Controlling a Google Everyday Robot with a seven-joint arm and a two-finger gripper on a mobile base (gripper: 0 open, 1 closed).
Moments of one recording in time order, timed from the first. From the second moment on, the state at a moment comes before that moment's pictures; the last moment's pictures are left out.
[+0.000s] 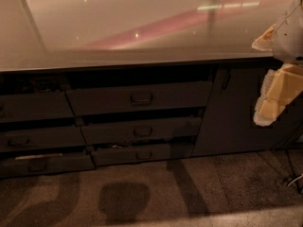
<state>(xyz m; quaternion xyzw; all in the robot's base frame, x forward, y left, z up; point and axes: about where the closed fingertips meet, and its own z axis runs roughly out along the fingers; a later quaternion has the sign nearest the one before) 0.438 -0.217 0.976 -0.60 0.78 -0.03 0.16</state>
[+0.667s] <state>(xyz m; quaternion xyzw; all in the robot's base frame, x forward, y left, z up) 0.456 -0.212 0.967 -0.60 0.78 -0.03 0.15</state>
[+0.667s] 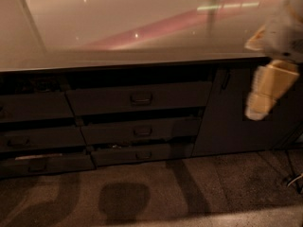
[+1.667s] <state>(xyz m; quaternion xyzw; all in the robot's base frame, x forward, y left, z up) 0.534 -0.151 0.916 -0.65 0.75 -0.01 0.09</state>
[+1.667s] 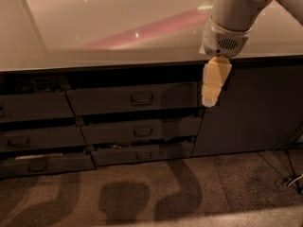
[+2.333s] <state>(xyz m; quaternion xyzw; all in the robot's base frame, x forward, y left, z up) 0.535 -0.137 0.920 -0.74 0.67 -0.02 0.06</state>
